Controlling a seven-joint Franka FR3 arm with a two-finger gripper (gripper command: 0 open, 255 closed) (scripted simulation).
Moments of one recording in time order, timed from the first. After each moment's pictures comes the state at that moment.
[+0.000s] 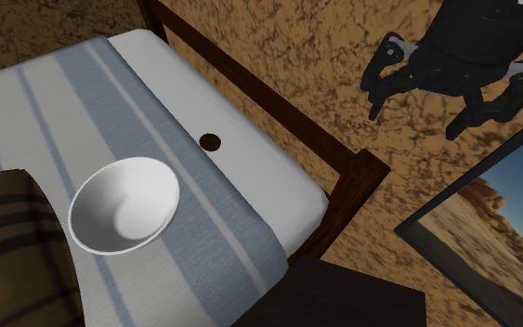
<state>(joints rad) -0.02 -0.76 0.02 -2.27 0.01 1.55 0.07</state>
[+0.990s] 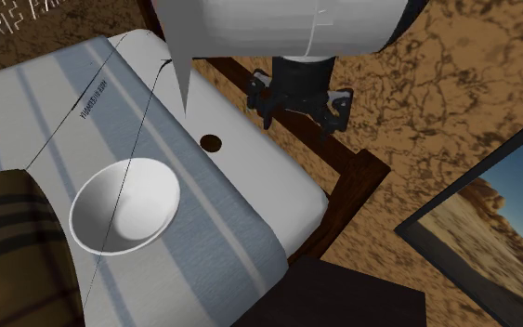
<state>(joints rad) 0.08 -0.68 0.29 -2.41 0.15 1.79 0.33</state>
